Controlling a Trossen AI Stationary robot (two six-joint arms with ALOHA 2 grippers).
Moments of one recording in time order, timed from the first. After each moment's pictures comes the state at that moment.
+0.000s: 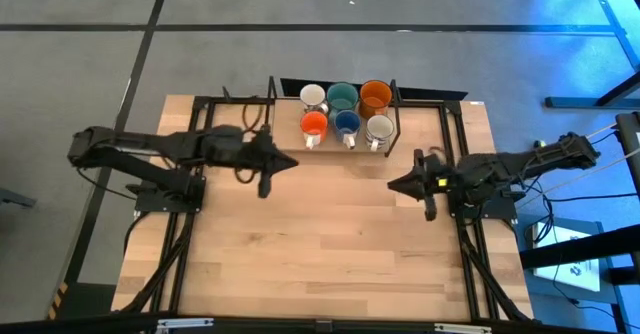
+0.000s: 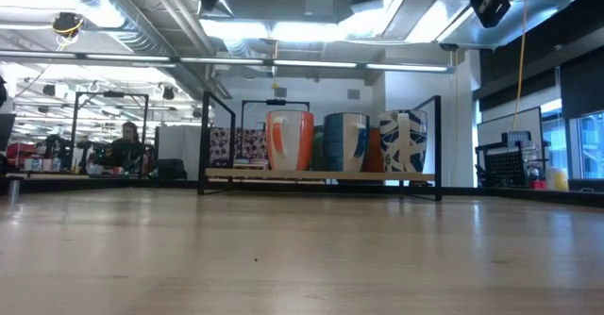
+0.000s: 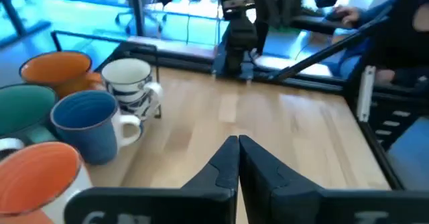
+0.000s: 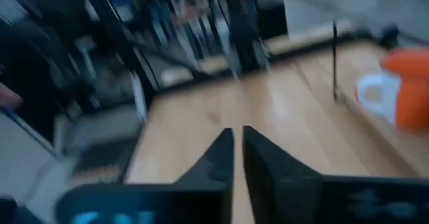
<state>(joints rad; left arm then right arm) 0.00 1.07 0.93 -0.17 -0.09 -0.16 0.27 0.70 0.59 -0.08 0.19 0.35</state>
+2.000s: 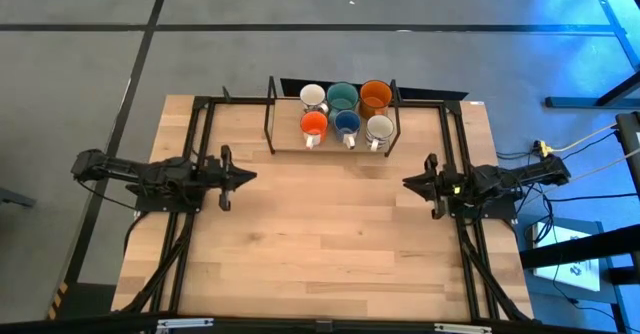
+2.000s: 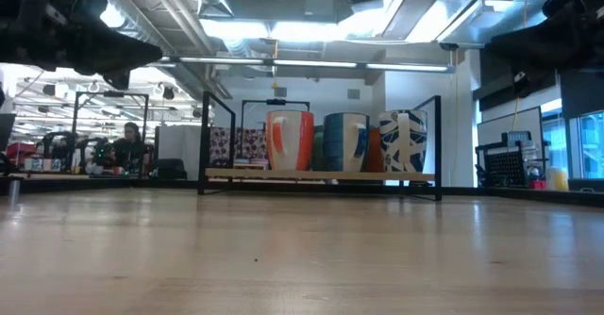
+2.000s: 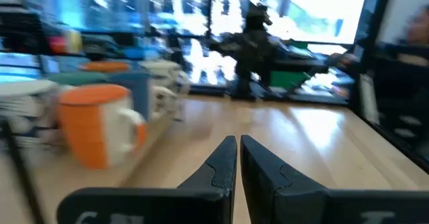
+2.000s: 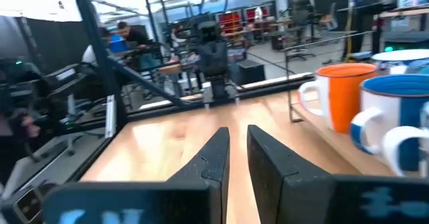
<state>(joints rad) -0.13 0.16 0.01 0.19 -0.26 -0.05 0.27 0.00 0.01 0.07 0.29 0.17</state>
